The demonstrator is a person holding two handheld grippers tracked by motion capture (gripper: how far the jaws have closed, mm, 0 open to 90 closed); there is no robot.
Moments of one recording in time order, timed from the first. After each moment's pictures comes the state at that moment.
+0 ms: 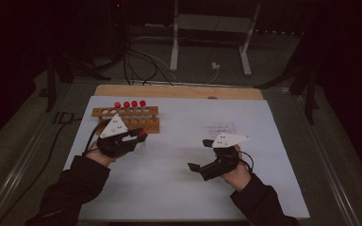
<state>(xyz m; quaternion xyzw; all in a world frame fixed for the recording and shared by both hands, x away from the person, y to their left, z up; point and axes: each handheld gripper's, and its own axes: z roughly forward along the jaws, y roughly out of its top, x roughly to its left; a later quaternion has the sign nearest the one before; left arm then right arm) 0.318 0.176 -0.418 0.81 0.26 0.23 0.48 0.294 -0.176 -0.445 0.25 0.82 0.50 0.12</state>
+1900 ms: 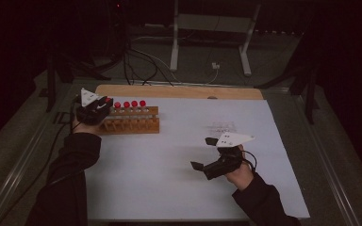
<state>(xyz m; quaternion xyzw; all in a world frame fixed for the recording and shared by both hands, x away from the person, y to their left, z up) 0.420 0.246 -0.438 0.68 0.45 0.36 0.45 0.294 -0.184 -0.442 0.24 0.81 0.51 0.13</state>
